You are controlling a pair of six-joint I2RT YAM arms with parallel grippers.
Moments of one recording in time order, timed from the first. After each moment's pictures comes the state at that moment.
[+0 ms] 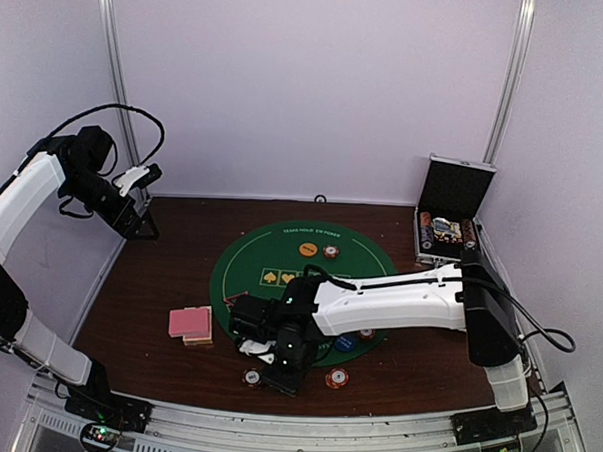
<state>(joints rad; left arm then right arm) -0.03 1.42 1.50 -1.24 0.40 0.53 1.31 2.18 1.78 -1.04 0.00 0.16</state>
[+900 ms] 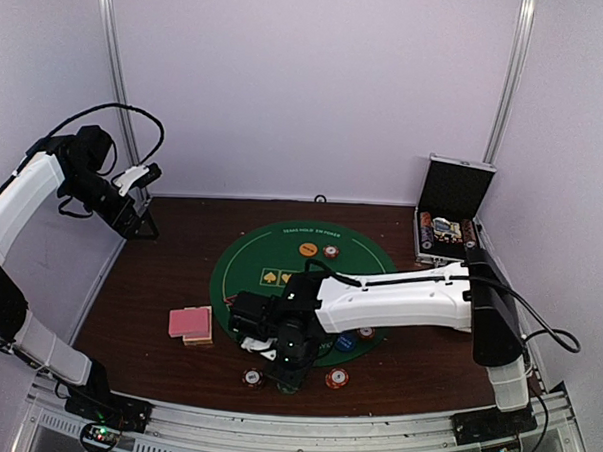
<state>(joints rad) -0.03 1.41 1.50 -1.24 0.40 0.53 1.32 2.16 1.79 -1.09 0.06 0.16</state>
